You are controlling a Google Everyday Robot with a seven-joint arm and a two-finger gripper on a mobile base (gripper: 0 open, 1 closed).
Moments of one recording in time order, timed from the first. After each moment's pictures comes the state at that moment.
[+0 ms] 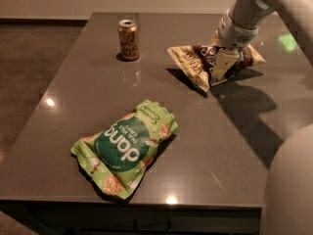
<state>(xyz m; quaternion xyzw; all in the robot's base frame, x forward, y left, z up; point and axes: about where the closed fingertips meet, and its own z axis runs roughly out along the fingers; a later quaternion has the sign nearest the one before) 0.670 -0.184 0.881 -0.73 0.67 -0.01 0.17</state>
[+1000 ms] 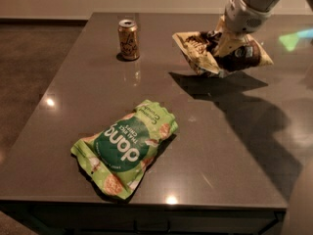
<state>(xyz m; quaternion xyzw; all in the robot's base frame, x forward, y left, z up) 0.648 -0.176 0.939 -0.73 0.65 -0.03 0.21</state>
